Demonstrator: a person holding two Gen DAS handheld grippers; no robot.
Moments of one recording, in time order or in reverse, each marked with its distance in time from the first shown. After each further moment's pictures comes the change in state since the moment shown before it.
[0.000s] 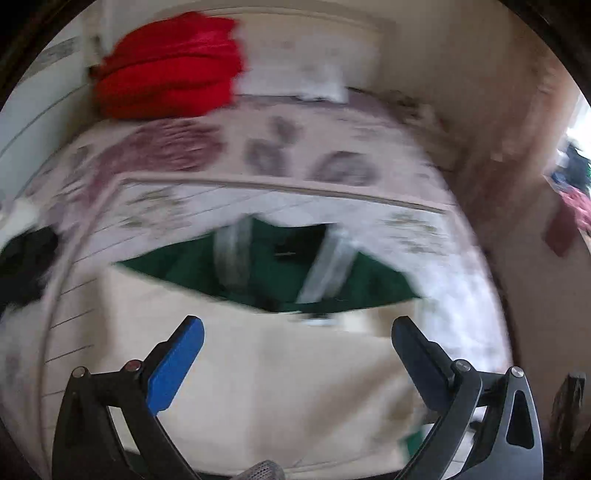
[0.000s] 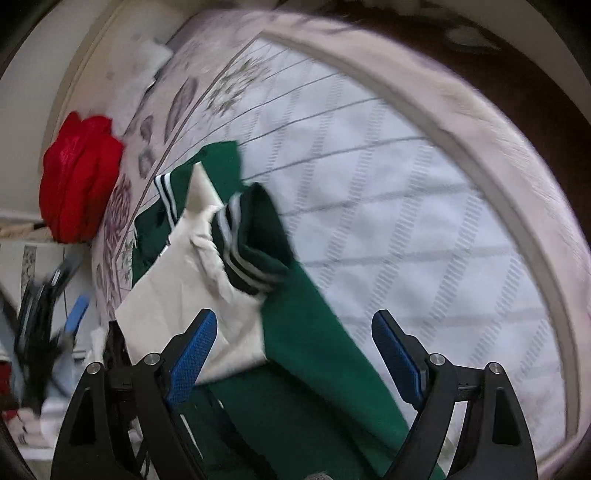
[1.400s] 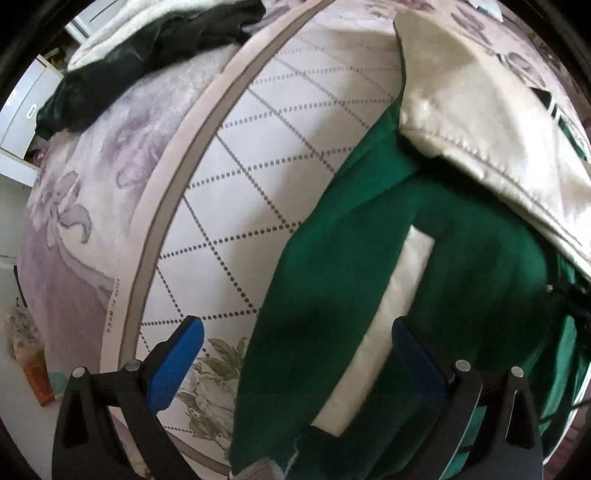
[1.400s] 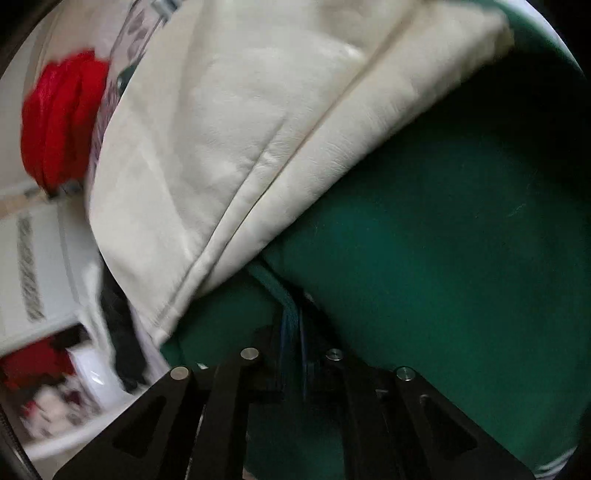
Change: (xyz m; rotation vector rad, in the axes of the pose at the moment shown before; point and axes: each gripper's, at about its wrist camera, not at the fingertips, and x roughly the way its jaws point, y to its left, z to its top) left arm -0.045 0.233 -0.223 -0.213 0.436 0.291; right arm 0.131 0.117 -0.185 -0.013 0.283 -0.013
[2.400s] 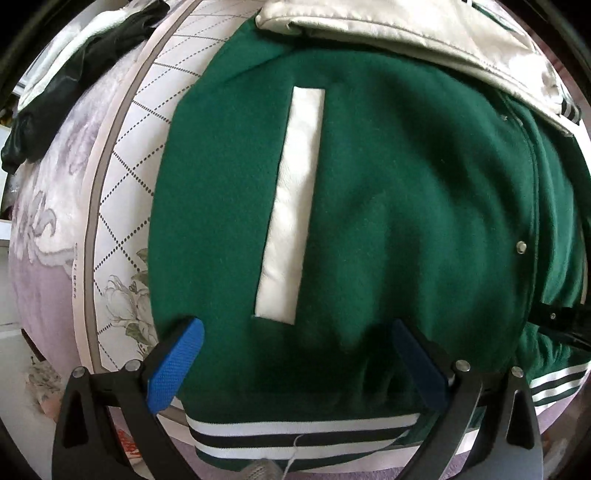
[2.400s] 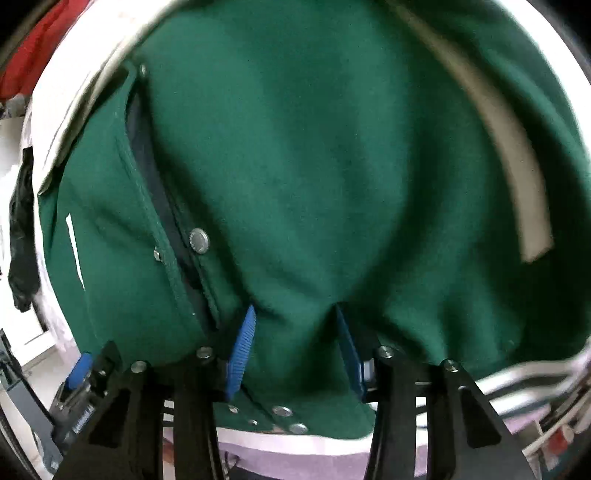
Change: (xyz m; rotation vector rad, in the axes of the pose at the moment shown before) left arm 0.006 -0.073 -0.096 0.265 0.088 -0.022; right arm 0.013 -0.052 -0.144 -0.145 0.127 -0.298
